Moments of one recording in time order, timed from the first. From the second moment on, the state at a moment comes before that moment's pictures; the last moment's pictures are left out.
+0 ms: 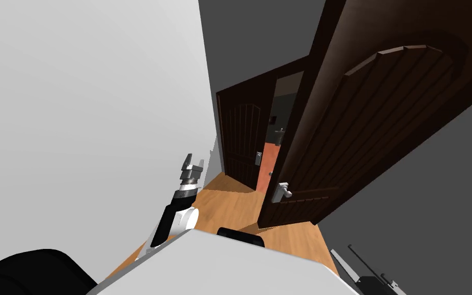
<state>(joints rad) 0.59 -0.66 -0.19 -0.97 0.29 -1.42 -0.79</state>
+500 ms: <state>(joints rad) 0.55 -0.66 -0.19 -0.96 0.27 -1.38 -0.80</state>
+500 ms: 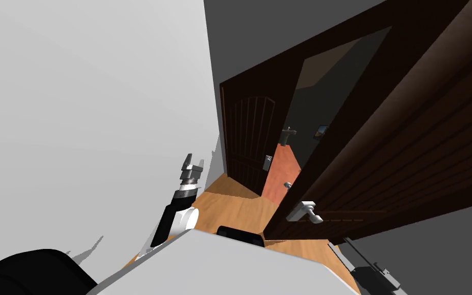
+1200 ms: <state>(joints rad) 0.54 -0.66 -0.19 -0.96 0.27 -1.36 -0.80</state>
